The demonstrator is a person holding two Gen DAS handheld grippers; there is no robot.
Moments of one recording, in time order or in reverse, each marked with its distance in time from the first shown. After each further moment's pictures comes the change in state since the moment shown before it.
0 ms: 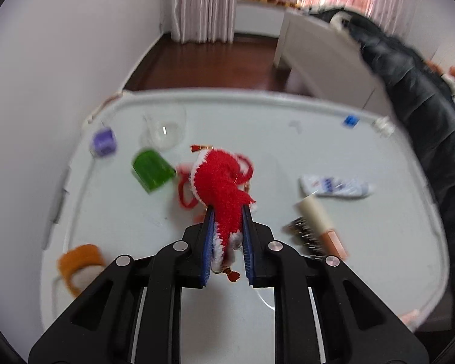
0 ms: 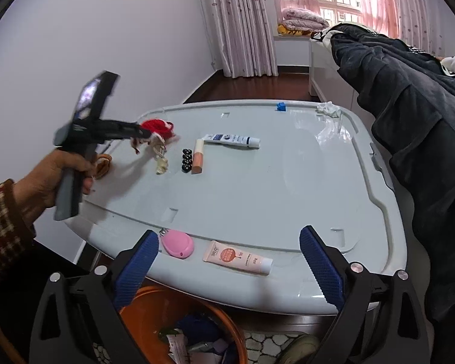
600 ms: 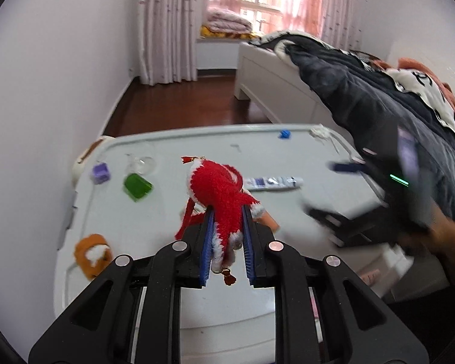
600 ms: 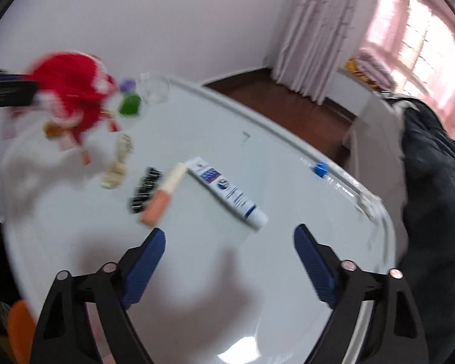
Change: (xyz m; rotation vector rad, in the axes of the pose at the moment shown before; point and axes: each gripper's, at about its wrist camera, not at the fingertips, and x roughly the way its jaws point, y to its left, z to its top) left arm -0.071 -0.038 -0.029 0.156 -0.137 -0.112; right arm 0.169 0.014 0.106 -0.542 0.088 -0.056
